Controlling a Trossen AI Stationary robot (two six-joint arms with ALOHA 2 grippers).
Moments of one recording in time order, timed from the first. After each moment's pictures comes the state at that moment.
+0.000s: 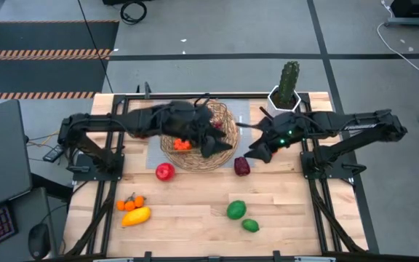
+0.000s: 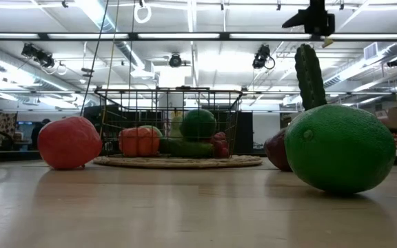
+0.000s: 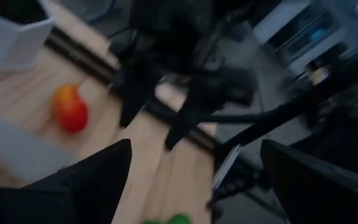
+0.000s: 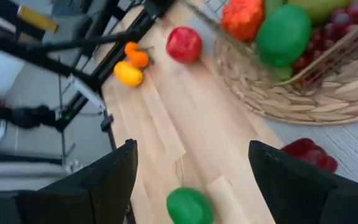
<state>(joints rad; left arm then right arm) 0.00 1.58 1.61 -0.35 0.06 -0.68 0.06 1.06 1.06 -0.63 -0.06 0.84</state>
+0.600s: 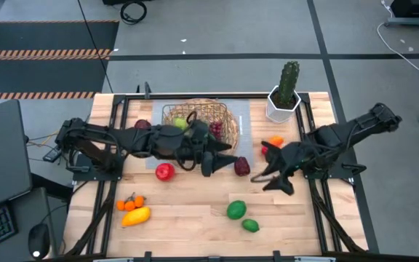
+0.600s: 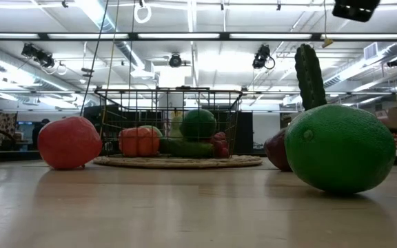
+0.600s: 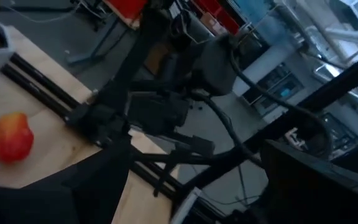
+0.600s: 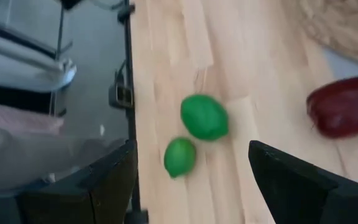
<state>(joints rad) -0.23 1.57 1.61 -0.14 -0.24 -0.81 0.39 1.06 1.05 -0.77 -0.07 0.72</state>
